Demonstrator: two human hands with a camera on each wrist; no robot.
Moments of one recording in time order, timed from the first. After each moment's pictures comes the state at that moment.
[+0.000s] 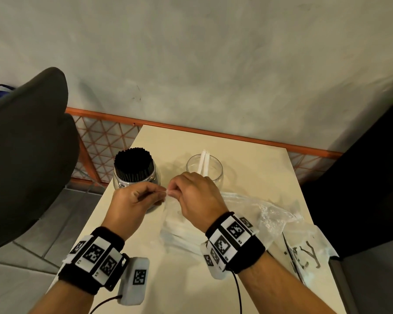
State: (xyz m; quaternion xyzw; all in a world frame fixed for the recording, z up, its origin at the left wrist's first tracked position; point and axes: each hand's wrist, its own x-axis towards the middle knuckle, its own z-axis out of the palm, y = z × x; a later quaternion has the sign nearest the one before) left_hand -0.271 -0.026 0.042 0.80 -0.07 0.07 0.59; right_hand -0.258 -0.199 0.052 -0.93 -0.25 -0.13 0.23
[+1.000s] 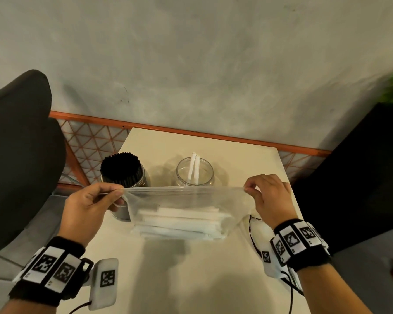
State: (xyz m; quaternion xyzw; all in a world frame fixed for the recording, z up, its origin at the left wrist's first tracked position) left_hand -0.254 0.021 0.028 0.79 -0.02 0.13 0.60; right_hand -0.257 -0.368 0.038 -0.97 -0.02 -0.17 0.15
